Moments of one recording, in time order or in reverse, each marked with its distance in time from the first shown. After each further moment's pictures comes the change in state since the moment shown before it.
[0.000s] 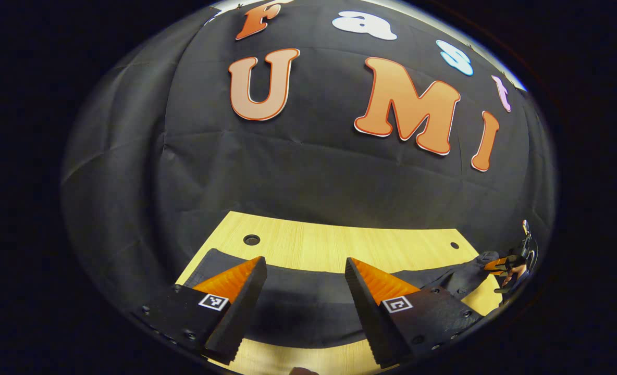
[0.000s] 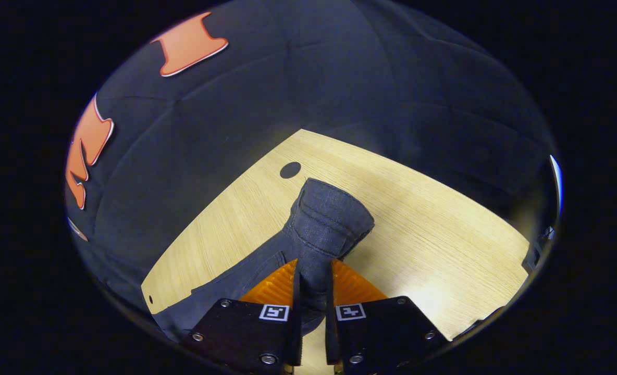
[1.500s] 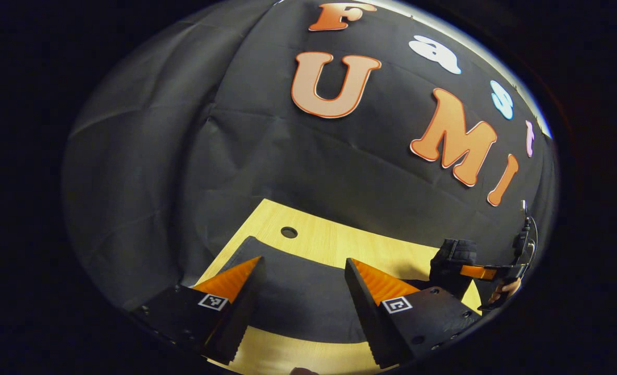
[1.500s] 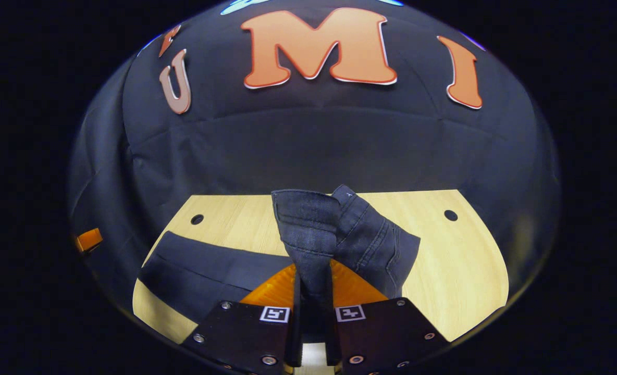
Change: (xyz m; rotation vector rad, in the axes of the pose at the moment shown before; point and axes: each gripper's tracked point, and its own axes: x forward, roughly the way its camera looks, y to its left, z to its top) left arm -0.022 0.147 -0.020 -0.218 0.007 0.054; right arm -0.128 0.270 -0.137 -0.704 -0.094 0.346
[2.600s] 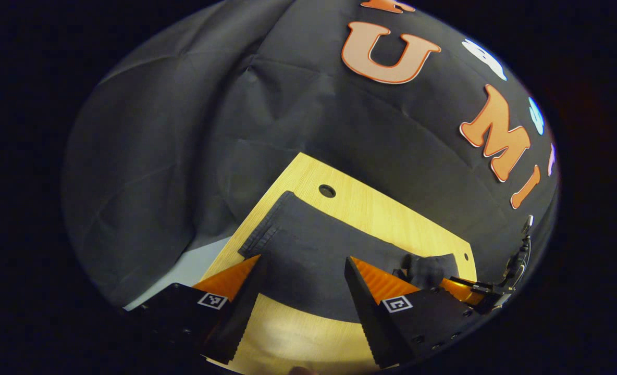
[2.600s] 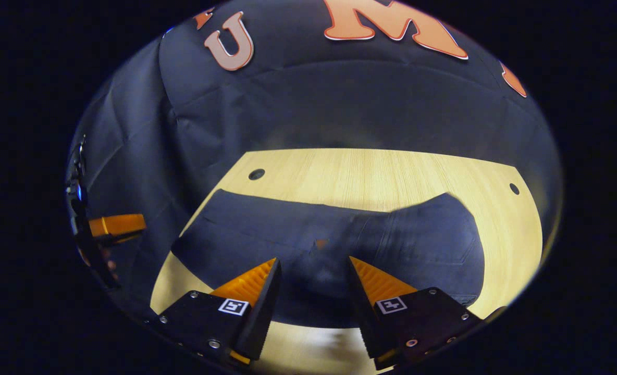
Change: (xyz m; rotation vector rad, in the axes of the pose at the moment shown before) left arm 0.020 0.087 -0.071 -0.125 0.265 0.096; right arm 0.016 0.141 -0.073 -0.021 0.138 0.196
